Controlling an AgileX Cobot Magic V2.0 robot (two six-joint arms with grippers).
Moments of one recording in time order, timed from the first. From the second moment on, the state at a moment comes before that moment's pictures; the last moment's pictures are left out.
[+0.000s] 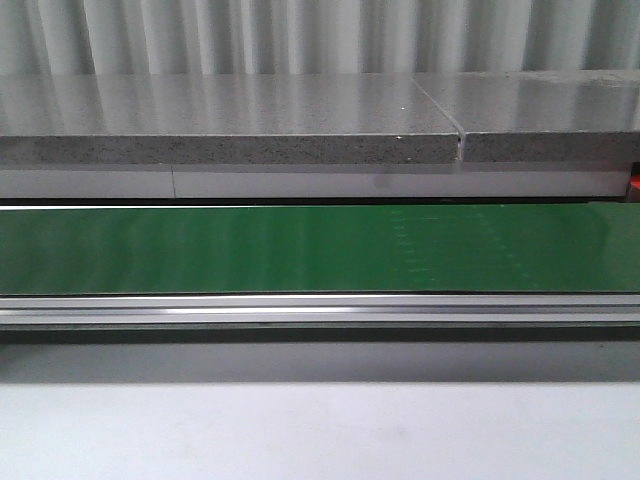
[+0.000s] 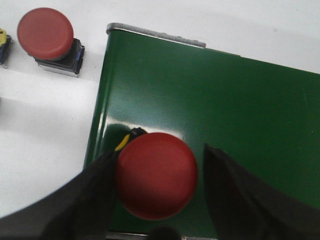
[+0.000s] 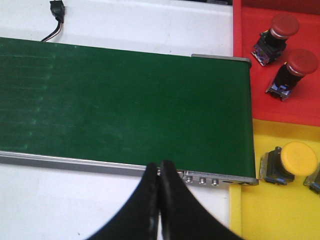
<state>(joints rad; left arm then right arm) 0.25 1.48 -1.06 -0.37 0.79 0.25 -0.18 0.80 -0.73 0.22 0.72 -0.28</state>
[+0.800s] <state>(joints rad) 0.31 1.34 -1.14 -0.35 0.78 0.20 -0.18 0.80 -0.73 0.22 0.72 -0.28</state>
